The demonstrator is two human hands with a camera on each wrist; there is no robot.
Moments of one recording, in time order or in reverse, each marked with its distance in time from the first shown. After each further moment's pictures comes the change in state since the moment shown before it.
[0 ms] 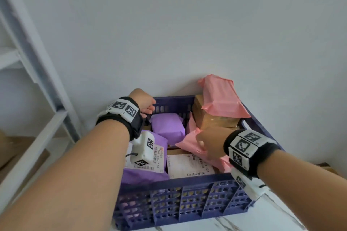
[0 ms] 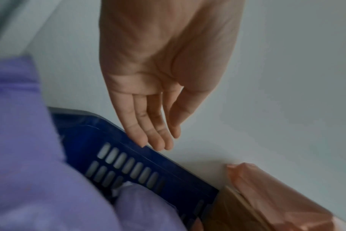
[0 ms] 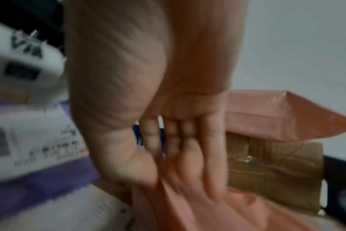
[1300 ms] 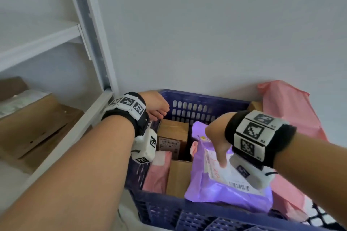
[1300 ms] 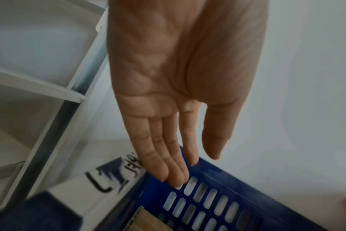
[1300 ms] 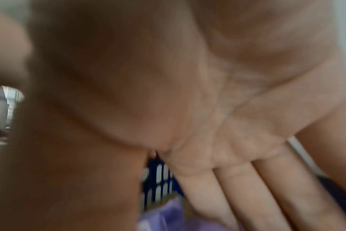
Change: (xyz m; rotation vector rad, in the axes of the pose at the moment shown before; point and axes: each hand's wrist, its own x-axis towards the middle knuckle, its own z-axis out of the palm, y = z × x) left_hand 0.035 -0.062 -0.076 0.143 -0.089 -0.126; right_hand 0.059 -0.087 -0.098 -0.297 -0.367 -0.120
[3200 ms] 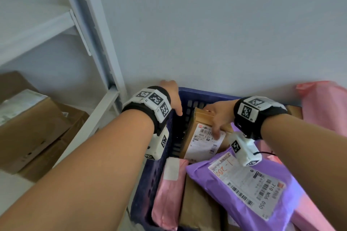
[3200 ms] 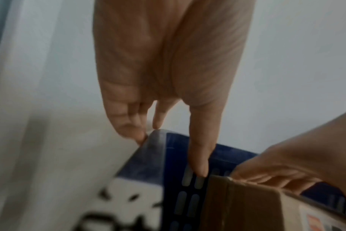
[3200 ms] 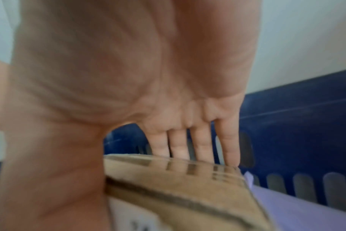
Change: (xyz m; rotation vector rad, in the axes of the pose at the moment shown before) left_hand 0.061 0.016 -0.023 0.662 0.141 0.082; right_hand 0.136 0.039 -0.045 0.600 0.180 -0.143
